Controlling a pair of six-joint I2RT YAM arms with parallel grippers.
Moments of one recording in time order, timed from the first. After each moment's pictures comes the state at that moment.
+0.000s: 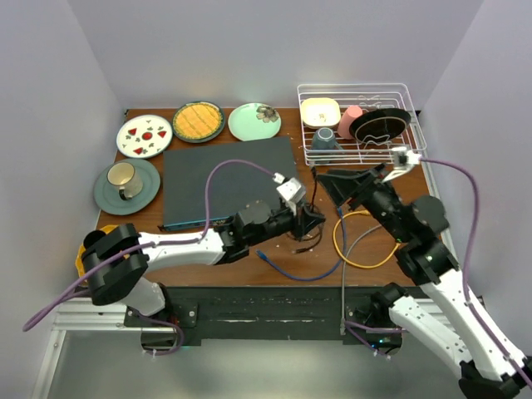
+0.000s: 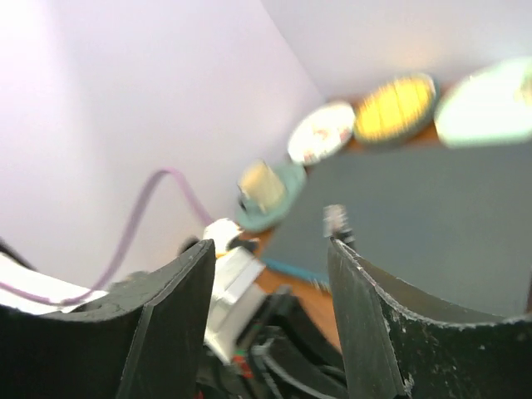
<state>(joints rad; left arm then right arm) -1.08 1.47 0.72 0.65 0.03 -0.39 0.51 0.66 0.77 0.04 -0.20 0.68</state>
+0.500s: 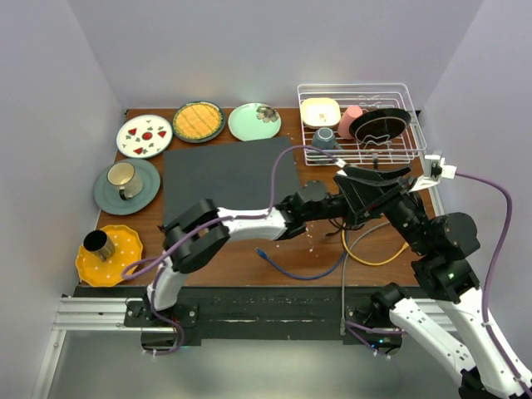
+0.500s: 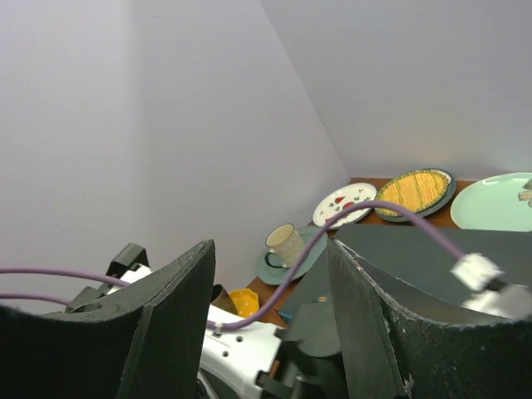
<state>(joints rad) -1.08 2.02 1.34 0.72 0.31 -0.53 0.51 0.54 0.89 0.01 -0.17 0.64</state>
